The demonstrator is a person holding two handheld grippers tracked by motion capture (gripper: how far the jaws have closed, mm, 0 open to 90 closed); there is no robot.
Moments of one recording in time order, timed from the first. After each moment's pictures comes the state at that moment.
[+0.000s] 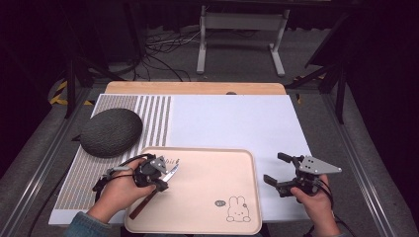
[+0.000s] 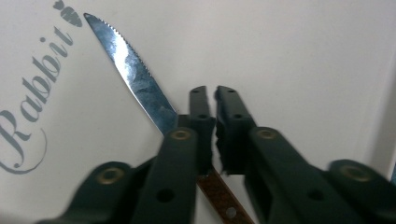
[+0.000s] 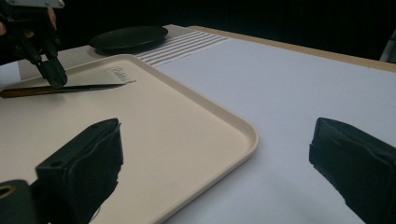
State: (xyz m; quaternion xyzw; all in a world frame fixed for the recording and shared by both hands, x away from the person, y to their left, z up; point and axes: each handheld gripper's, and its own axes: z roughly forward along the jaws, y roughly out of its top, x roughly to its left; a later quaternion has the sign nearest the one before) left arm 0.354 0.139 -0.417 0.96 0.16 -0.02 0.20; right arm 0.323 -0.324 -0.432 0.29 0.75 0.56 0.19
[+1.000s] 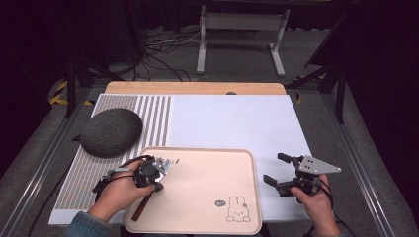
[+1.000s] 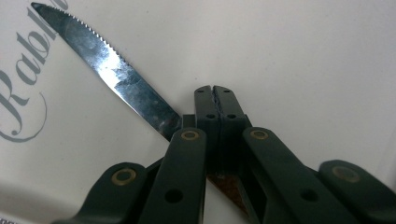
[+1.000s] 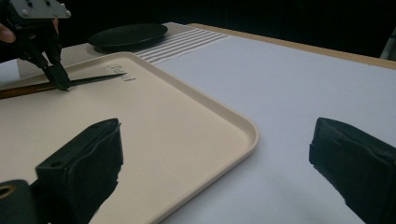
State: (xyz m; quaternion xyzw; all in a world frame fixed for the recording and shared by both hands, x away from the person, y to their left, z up) left arm 0.358 0.144 -0.427 0.97 0.18 -0.01 0.16; right arm 0.323 -0.324 -0.433 0.29 0.76 0.56 0.19
